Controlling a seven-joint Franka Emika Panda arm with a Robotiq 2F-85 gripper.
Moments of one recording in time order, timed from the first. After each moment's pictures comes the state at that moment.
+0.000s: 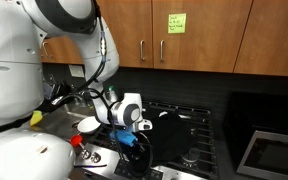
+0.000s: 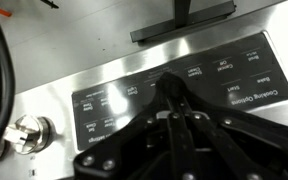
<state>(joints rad) 0.08 0.36 -0.31 -2.67 -0.18 2.72 0.25</state>
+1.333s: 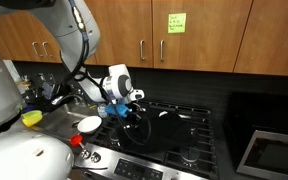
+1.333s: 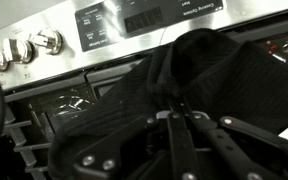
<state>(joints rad) 0.05 0.02 -0.17 -2.65 -0.44 2.59 0.54</state>
